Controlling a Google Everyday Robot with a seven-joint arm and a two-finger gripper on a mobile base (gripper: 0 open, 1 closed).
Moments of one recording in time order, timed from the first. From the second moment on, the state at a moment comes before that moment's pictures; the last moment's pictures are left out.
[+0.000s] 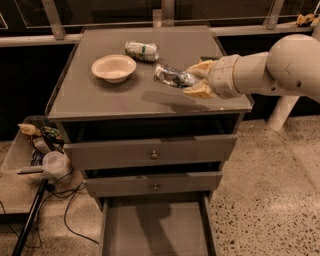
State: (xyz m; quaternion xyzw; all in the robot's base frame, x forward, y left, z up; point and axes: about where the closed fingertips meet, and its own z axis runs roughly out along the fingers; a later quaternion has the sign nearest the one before) arm 0.635 -0.110 0.893 -0.59 0.63 0.02 0.50
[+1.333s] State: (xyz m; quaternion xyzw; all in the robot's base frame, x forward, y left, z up) arm 0.726 -0.085 0.884 -0.52 0.68 0.08 0.50
